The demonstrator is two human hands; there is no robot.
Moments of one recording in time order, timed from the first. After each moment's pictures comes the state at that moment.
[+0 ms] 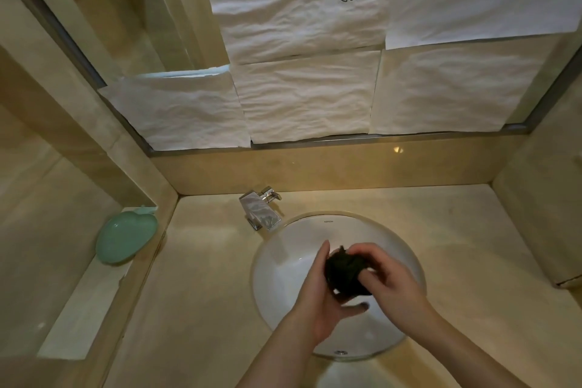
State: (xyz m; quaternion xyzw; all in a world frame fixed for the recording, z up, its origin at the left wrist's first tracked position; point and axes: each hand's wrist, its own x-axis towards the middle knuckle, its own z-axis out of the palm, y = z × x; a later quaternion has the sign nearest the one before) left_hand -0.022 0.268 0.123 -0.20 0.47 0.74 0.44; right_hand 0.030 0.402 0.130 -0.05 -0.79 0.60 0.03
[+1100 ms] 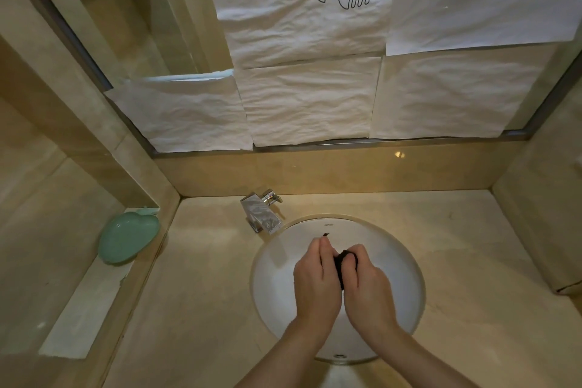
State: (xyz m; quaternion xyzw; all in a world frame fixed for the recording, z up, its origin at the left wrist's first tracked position) left_hand -0.022 0.277 0.123 0.03 0.80 0.60 0.00; right_hand 0.014 0.357 0.116 -0.18 -0.86 0.47 0.09
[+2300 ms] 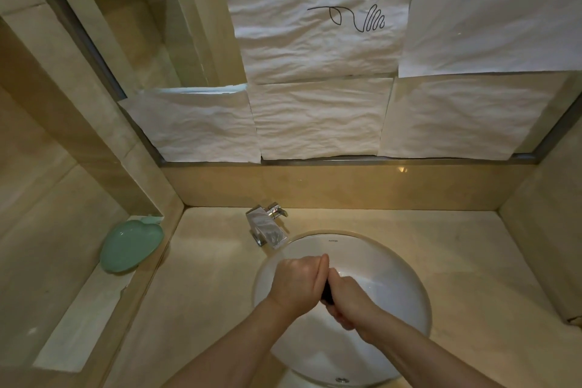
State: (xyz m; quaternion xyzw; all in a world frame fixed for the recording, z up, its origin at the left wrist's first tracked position) left_hand -0.092 0.227 0.088 0.35 0.89 0.25 -0.15; right_hand -0.032 0.350 0.115 -0.25 -0.71 0.62 -0.23
